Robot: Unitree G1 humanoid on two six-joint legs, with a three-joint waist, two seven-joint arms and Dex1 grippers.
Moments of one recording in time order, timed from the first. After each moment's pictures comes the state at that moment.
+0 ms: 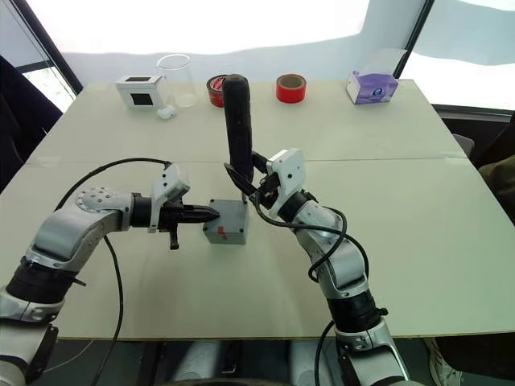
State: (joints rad) left arm -0.49 0.74 -0.18 -0.17 -0.43 0.70 -1.02; right arm -0.39 -0.15 0.17 -0.25 0.32 0.32 0.44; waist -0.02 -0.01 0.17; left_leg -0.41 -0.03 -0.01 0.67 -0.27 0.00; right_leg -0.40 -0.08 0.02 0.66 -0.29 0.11
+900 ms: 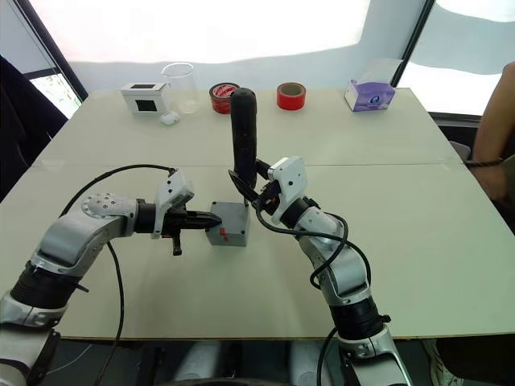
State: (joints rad) left arm -0.47 0.73 -0.19 -0.18 -0.41 0.71 -1.01; right arm -0.34 -0.16 0.19 -0.24 0.28 0.28 0.43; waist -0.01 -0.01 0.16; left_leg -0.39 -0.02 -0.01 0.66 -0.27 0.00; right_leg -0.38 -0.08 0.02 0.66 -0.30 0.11
